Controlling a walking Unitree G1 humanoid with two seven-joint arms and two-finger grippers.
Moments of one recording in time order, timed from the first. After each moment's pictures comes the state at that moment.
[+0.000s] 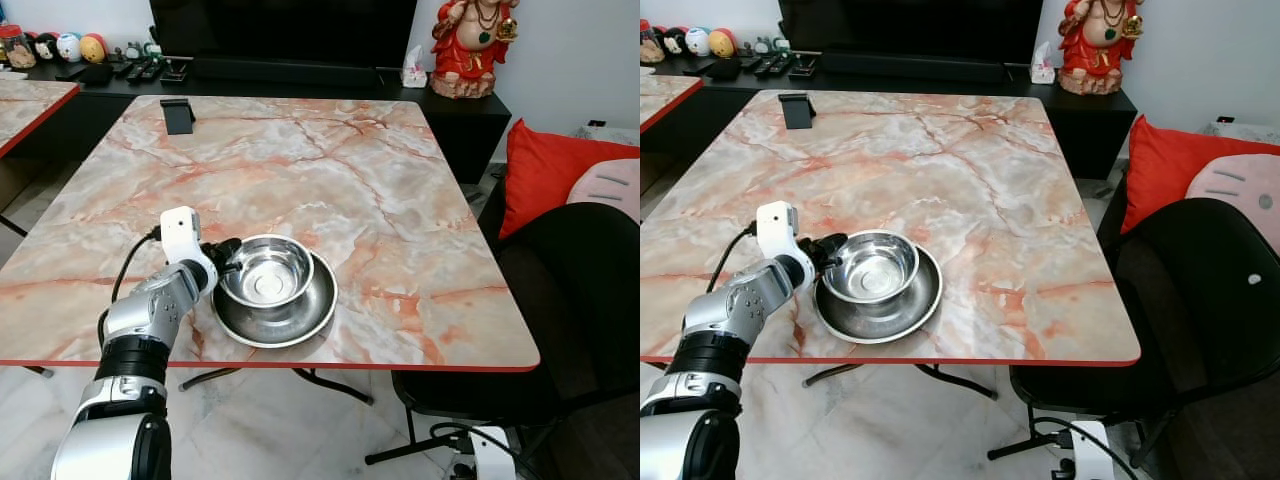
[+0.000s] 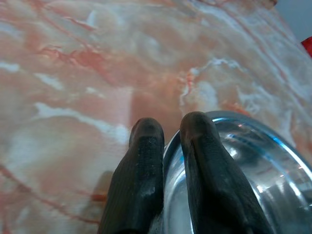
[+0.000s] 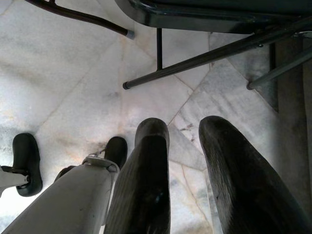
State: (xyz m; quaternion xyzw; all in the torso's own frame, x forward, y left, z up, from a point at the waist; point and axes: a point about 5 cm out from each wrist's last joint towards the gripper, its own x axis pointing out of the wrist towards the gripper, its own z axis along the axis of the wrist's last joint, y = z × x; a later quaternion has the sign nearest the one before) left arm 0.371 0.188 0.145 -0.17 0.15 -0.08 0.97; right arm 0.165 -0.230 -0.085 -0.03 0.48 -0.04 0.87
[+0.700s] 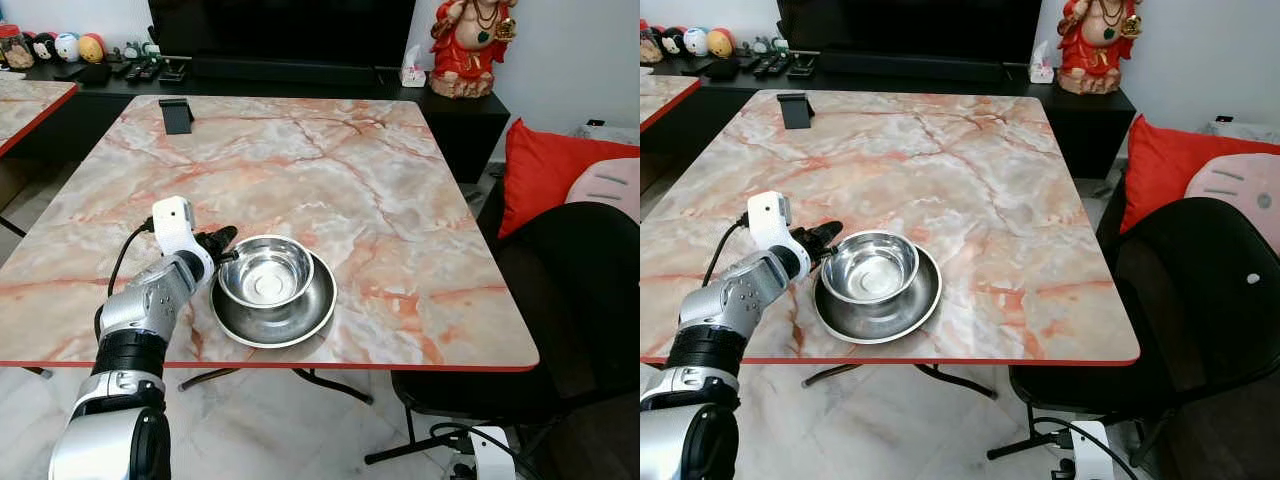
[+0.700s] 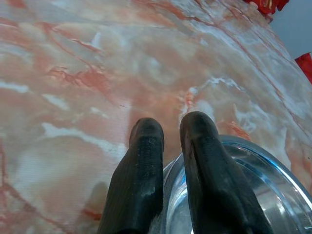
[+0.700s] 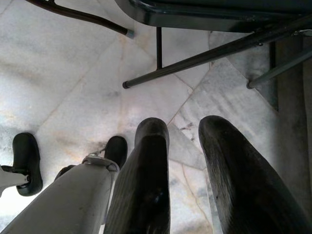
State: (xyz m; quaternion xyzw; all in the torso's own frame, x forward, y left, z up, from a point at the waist) left arm 0.374 0.193 0.154 -0.18 0.13 -0.06 0.97; right arm 0.165 -0.229 -0.085 -0.03 0.48 -0.04 0.87
